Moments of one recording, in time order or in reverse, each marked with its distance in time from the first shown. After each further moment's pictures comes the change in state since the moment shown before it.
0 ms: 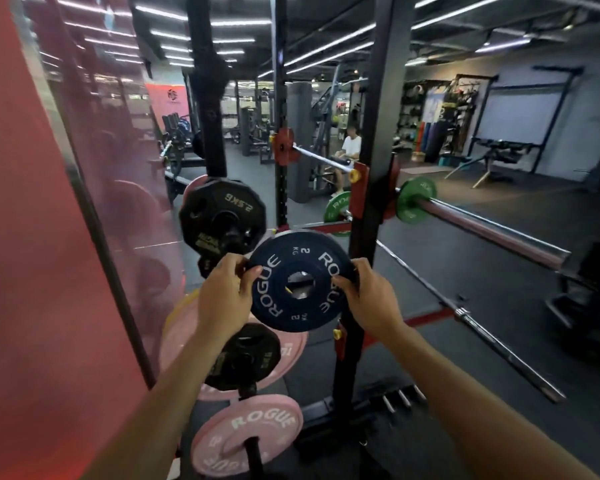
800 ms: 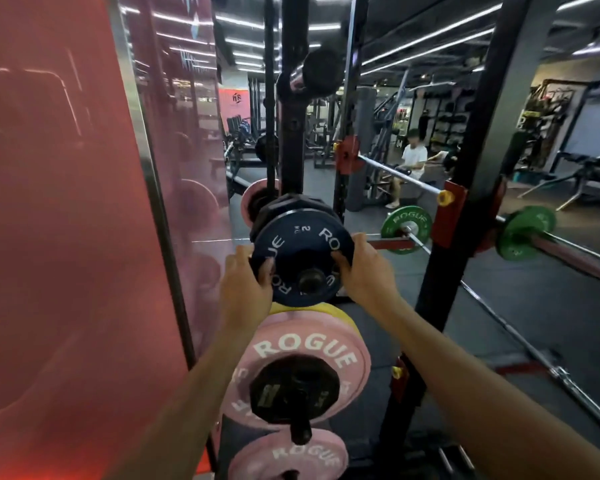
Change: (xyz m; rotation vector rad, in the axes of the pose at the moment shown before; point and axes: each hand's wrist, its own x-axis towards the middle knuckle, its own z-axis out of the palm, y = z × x) left_hand 0.088 -0.108 -0.016 0.053 0.200 -0.200; right_hand 0.150 -0.088 0.126 -0.056 -0.080 -0.071
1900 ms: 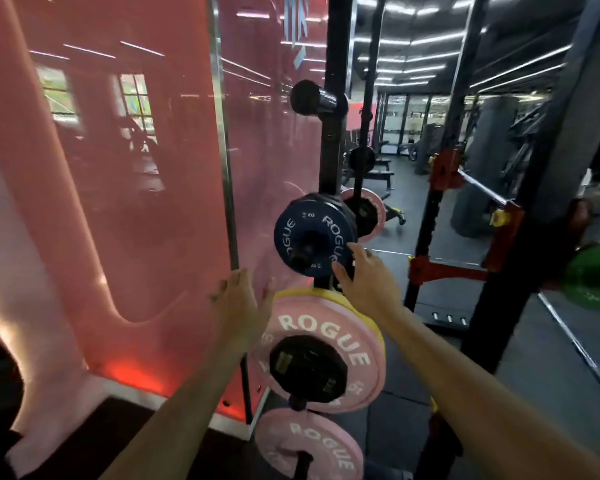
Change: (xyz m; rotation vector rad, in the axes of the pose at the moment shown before) left_hand -0.128 0.086 -0.018 0.601 0.161 -0.255; right_hand -0.029 0.050 -0.047 0.207 -0.174 -0.341
